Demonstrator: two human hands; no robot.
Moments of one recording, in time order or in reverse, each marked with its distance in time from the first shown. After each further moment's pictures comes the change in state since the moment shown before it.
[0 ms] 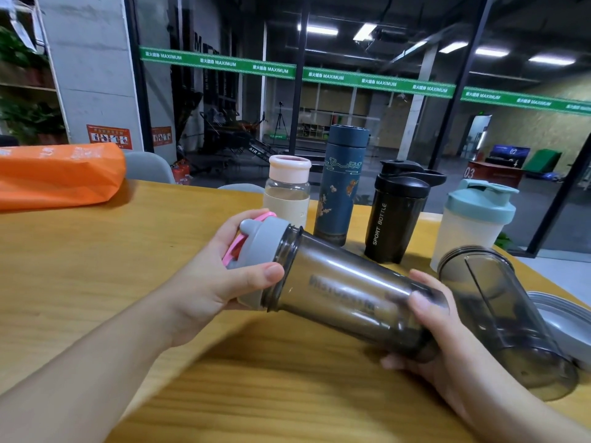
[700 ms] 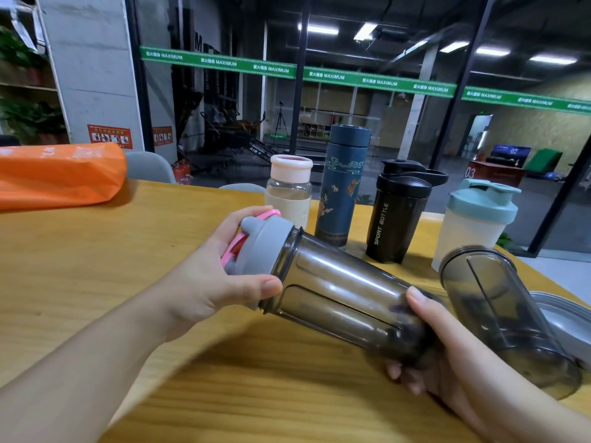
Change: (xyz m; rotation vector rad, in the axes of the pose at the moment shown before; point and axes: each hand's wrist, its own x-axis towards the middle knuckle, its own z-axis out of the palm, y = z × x) left_hand -0.004 0.007 -0.006 0.133 -0.027 0.006; right_hand -0.003 0.032 0.003 -0.086 -0.199 0.184
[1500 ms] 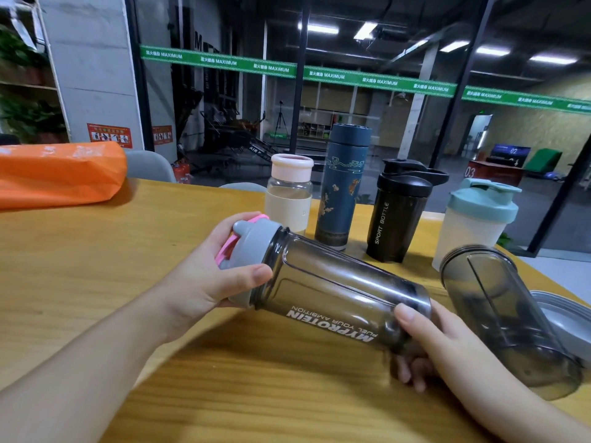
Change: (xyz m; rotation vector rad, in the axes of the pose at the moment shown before) left_hand 0.001 -0.013 -0.006 -0.090 0.057 -0.030; right_hand 0.013 0.000 -0.010 -0.256 0.238 -0.109
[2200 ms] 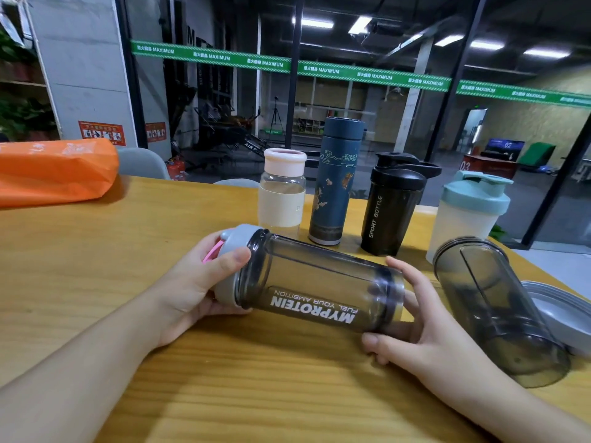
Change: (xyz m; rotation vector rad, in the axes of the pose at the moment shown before) left_hand 0.003 -0.017 -0.006 -0.133 0.076 -0.134; right_hand 0.001 0.005 0.005 -0.036 -0.007 -0.154
